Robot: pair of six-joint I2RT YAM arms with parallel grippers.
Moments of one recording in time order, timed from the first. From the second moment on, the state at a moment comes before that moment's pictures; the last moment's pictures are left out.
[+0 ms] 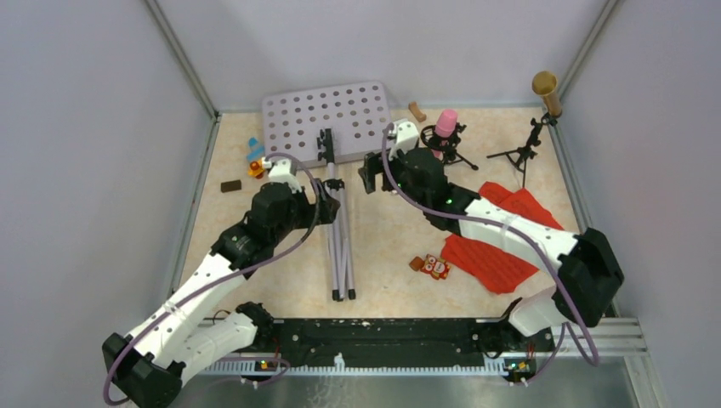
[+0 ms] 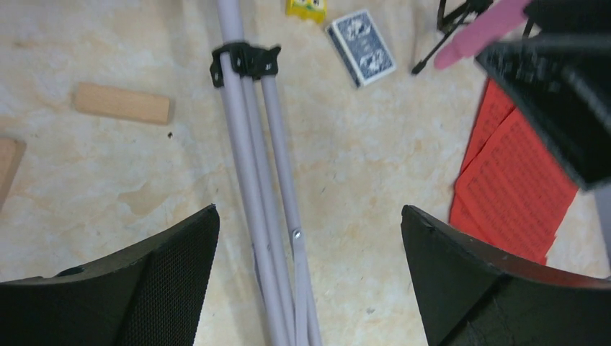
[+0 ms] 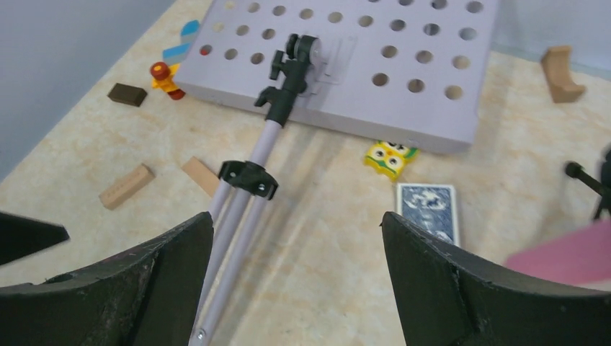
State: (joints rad) left arm -0.57 0.86 0.77 -0.39 -0.13 -0.56; right arm 0.83 1.48 1.12 0.14 0.22 0.20
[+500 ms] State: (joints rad) left arm -0.57 1.12 1.11 -0.43 -0.25 -0.68; right arm 0.83 1.26 1.05 -0.12 0.49 0.25
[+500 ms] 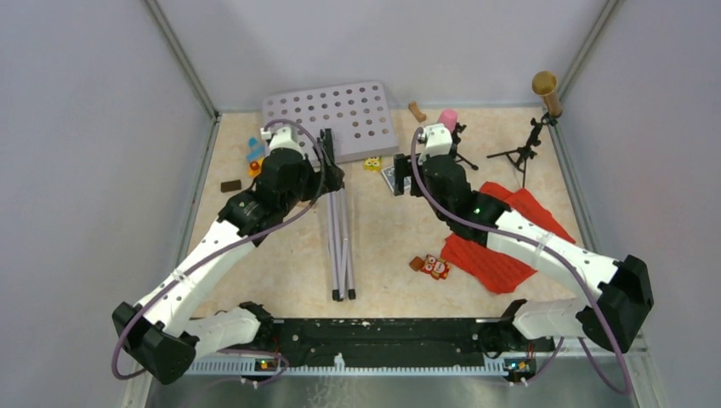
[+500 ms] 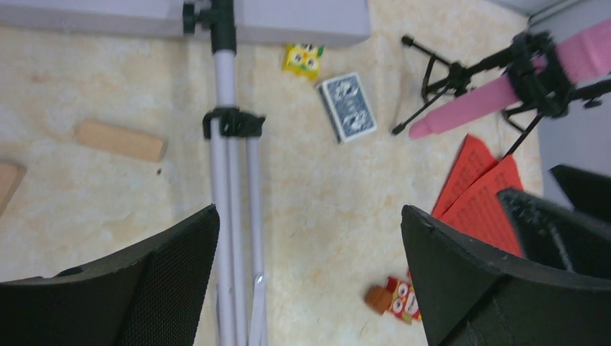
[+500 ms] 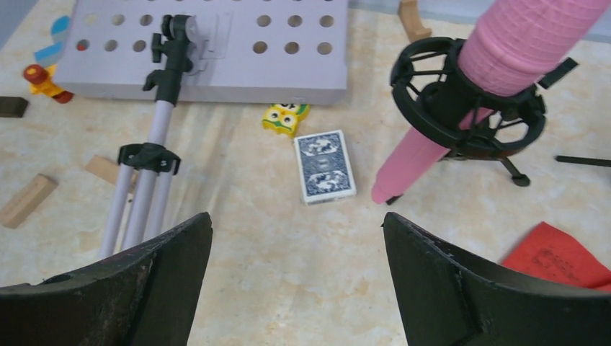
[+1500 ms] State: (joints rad) left arm -0.57 0.60 0.83 -0.47 -0.02 -0.49; right arm 0.07 1.68 0.81 0.69 -0.18 0.25
